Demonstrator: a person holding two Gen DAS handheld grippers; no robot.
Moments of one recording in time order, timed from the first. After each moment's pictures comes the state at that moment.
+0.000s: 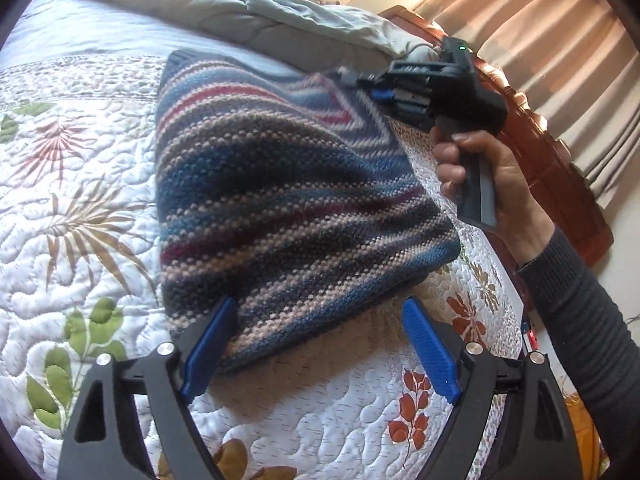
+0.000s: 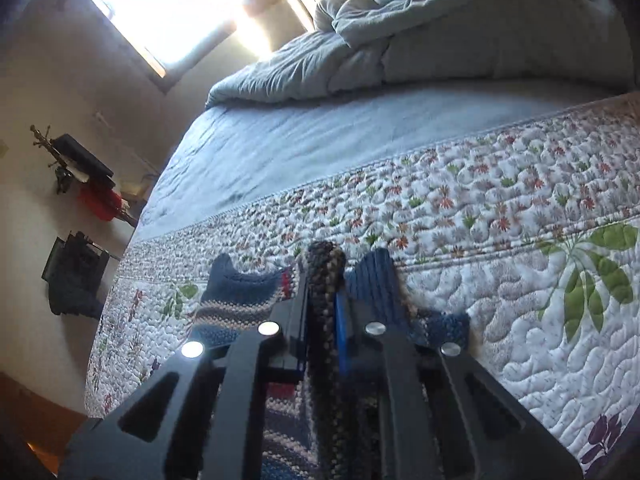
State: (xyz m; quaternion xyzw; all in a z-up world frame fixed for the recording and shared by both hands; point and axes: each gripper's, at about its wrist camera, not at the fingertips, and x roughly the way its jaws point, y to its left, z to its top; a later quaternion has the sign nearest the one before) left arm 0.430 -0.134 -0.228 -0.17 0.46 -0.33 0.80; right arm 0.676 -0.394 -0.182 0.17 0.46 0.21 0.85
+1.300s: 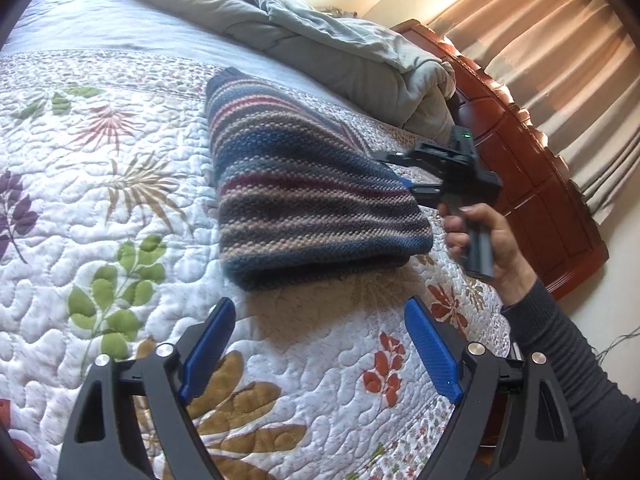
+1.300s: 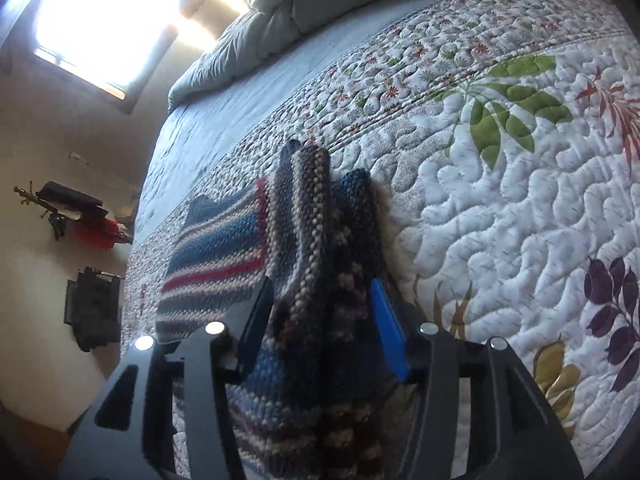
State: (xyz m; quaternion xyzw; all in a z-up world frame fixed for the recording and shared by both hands) left arm 0.384 -0.093 -0.201 -0.20 0.47 -0.30 0.81; right arm 0.606 -0.471 -0.229 0.28 0.54 0.17 0.78
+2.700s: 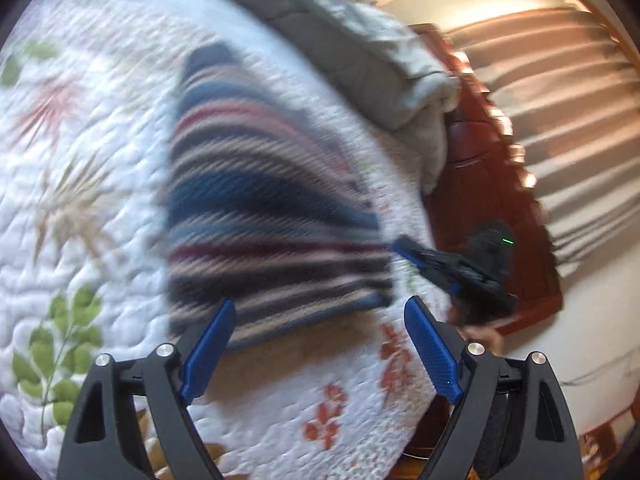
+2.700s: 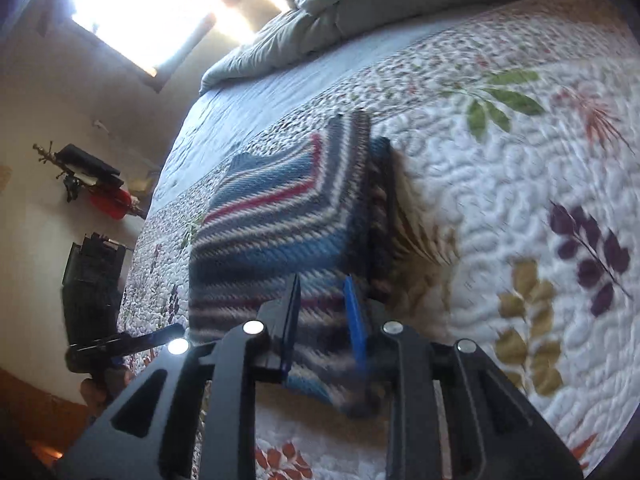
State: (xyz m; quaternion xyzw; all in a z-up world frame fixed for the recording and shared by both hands) left arm 0.469 -0.120 -0.195 -0.30 0.51 -0.35 0.73; right arm 0.558 -0.452 -0.198 0.22 0.51 0.21 0.80
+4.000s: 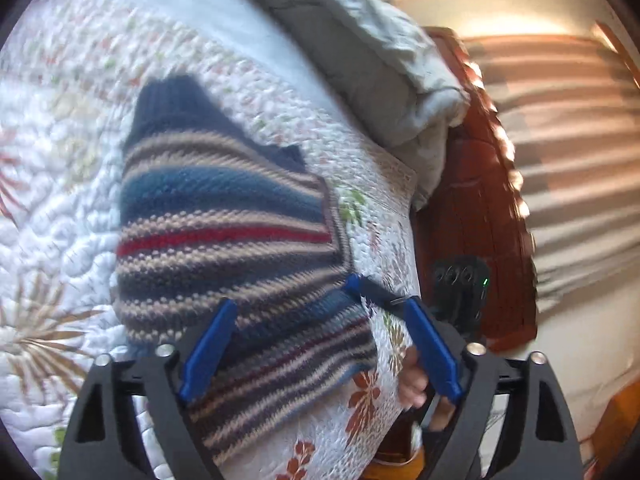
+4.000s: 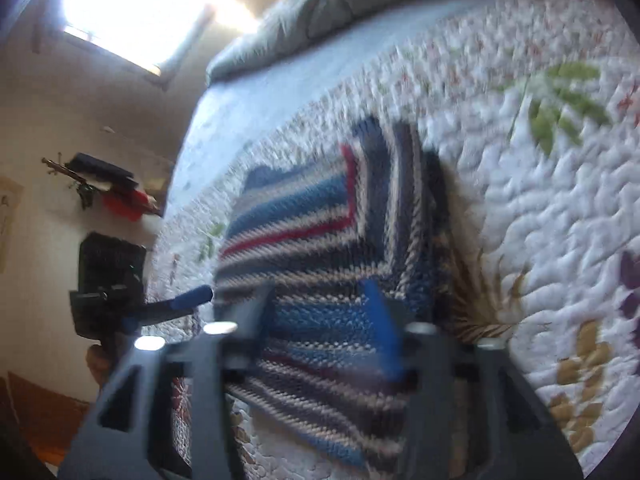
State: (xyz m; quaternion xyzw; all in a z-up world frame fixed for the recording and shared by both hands) left arm 0.581 -0.118 -0.197 -0.33 0.54 -0.36 0.68; right arm 0.626 -0.439 -0.213 0.26 0.52 0.24 0.78
